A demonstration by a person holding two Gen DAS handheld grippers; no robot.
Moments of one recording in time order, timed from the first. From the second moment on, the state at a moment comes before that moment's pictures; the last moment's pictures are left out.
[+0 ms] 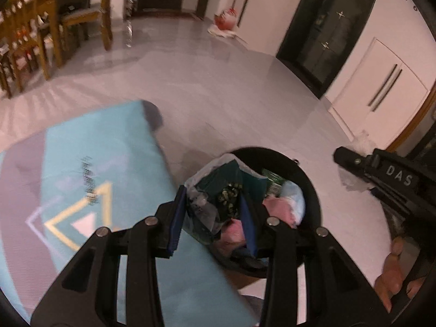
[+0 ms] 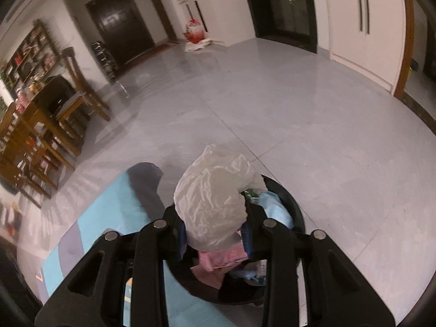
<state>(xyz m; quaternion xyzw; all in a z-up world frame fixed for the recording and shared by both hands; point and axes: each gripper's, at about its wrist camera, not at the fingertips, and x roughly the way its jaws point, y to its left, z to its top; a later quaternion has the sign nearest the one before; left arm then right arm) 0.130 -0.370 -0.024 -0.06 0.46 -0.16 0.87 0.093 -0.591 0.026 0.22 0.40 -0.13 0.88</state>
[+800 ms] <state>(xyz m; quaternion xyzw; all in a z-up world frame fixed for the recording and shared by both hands) 0.167 -0.430 -0.088 -0.09 0.54 -0.22 0.81 0.125 -0.624 -0.033 0.27 0.49 -0.16 0.81</state>
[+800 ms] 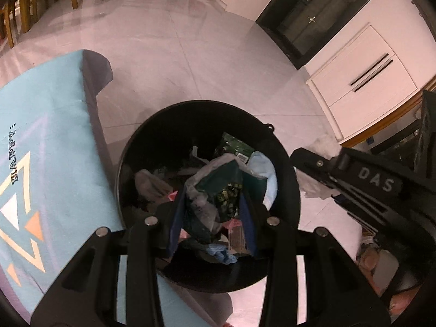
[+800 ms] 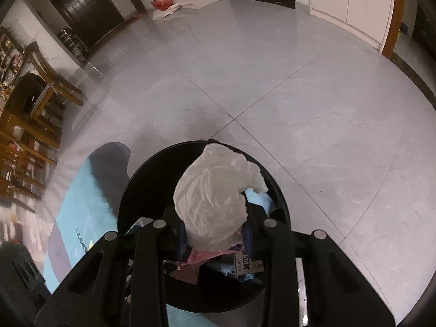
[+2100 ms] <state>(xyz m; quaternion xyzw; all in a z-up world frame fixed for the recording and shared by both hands) 0.163 -0.434 -0.095 -0.03 0.55 -0.20 0.81 0.132 -0.618 -0.036 0.28 0.50 -0.14 0.81</state>
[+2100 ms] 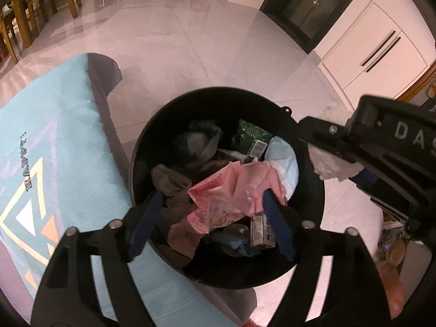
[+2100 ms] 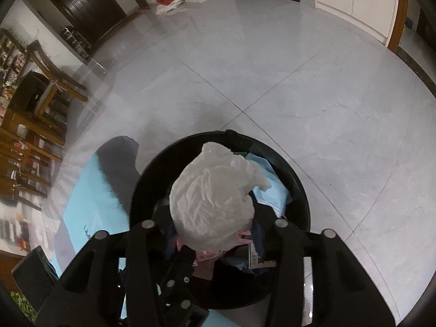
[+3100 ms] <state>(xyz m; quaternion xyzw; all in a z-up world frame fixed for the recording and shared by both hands) 0.106 -0.401 0.024 0.05 0.41 -0.18 0.89 0.074 -0.620 0.040 0.26 0.38 -0.15 0.88</state>
